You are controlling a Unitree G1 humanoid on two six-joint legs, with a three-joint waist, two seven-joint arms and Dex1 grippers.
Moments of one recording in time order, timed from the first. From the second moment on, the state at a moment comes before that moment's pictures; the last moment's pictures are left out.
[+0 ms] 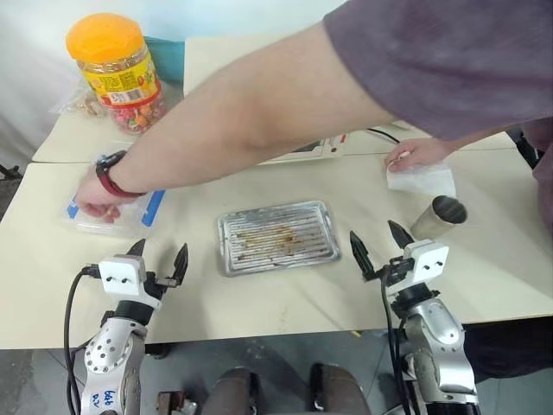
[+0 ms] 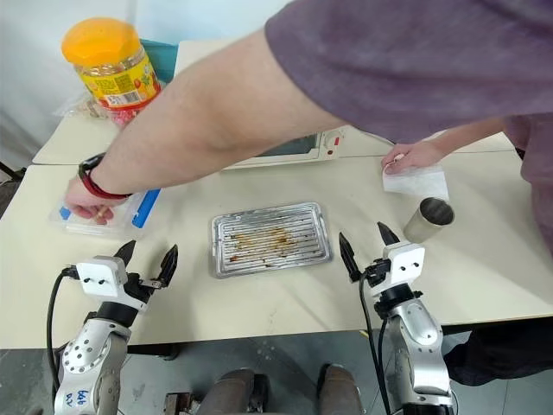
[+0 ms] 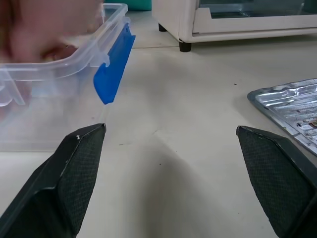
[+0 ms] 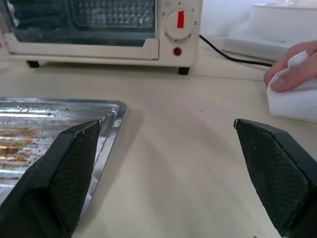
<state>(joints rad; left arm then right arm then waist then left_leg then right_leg) 0.20 0.20 0.28 -0.31 -0.24 0.04 -0.20 0.05 -0.17 -0.10 -0.16 0.24 -0.14 0.37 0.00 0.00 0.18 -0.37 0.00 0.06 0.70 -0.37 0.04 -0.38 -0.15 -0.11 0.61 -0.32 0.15</state>
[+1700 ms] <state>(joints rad) 0.09 0.23 0.29 -0.26 -0.31 0.11 -0.23 0.04 -0.17 -0.12 -0.18 0.32 -0.11 0.37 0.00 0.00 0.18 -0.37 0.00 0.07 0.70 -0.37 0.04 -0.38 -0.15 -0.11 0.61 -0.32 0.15</state>
